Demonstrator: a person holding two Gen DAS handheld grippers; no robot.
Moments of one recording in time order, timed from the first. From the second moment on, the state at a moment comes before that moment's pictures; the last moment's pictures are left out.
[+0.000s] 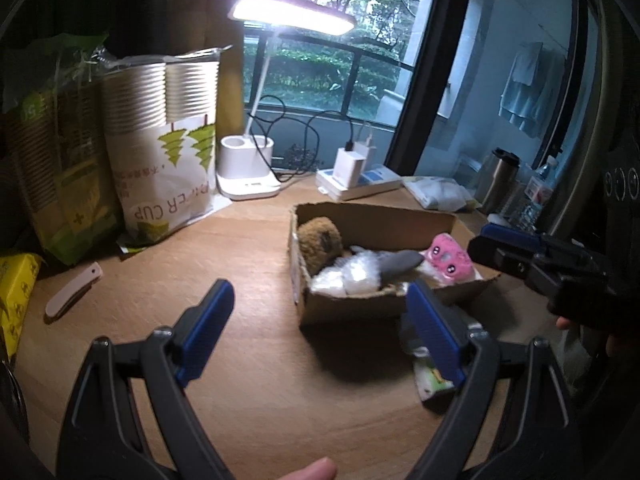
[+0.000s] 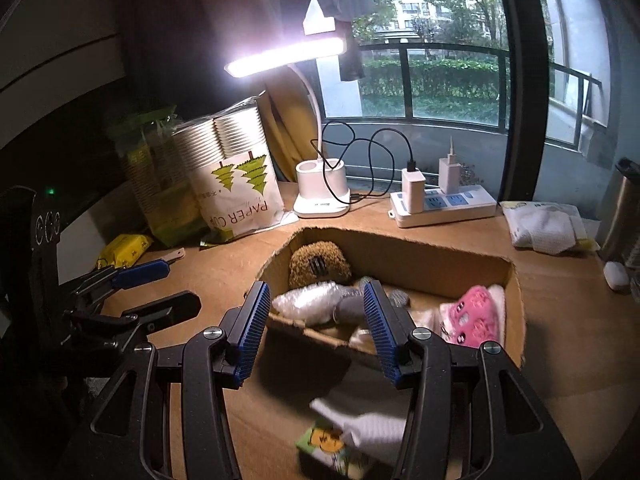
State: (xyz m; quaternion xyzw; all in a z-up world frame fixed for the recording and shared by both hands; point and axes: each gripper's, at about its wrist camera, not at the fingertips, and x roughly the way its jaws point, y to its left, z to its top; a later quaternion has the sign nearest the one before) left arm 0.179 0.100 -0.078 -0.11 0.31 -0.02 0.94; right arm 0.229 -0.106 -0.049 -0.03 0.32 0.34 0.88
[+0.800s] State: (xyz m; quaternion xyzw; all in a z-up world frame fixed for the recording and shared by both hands) left arm 0.162 0.038 -0.100 -0.08 0.34 -0.05 0.93; right arm 0.200 -0.175 -0.106 -0.01 0.37 0.29 0.88
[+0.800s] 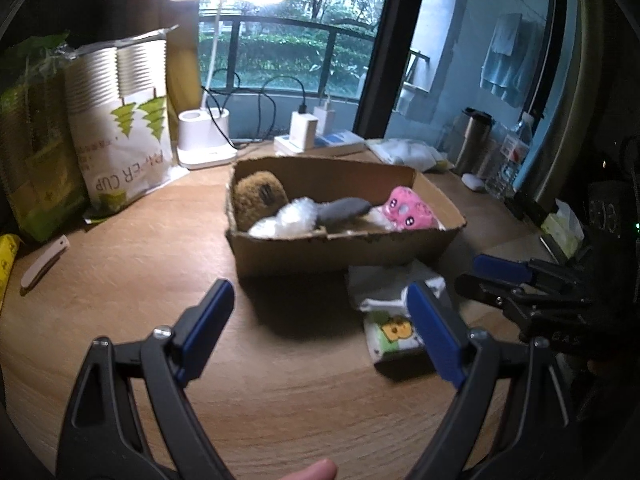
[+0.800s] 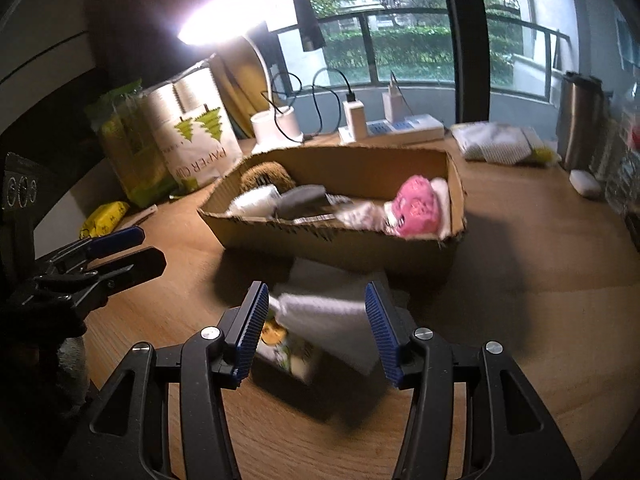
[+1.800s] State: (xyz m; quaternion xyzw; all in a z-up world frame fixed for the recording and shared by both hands) left arm 0.191 0.049 -0.137 -0.10 0.38 -0.06 0.92; right arm 0.247 -0.152 -0.159 -0.03 0.45 0.27 0.85
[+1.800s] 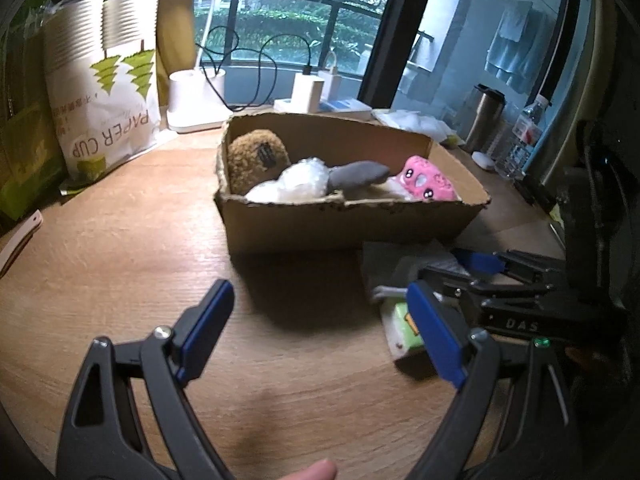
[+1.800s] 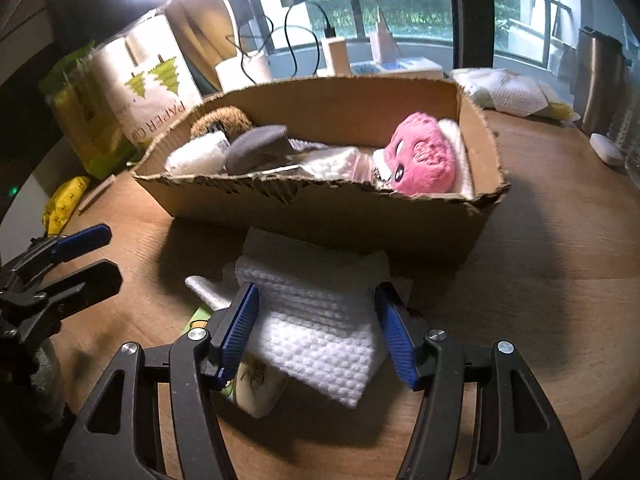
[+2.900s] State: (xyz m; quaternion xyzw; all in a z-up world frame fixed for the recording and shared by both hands) left arm 0.178 0.027 -0.129 -0.08 0.38 -0.07 0.92; right arm 0.222 -0.153 -0.151 -0.09 0.42 0.27 0.86
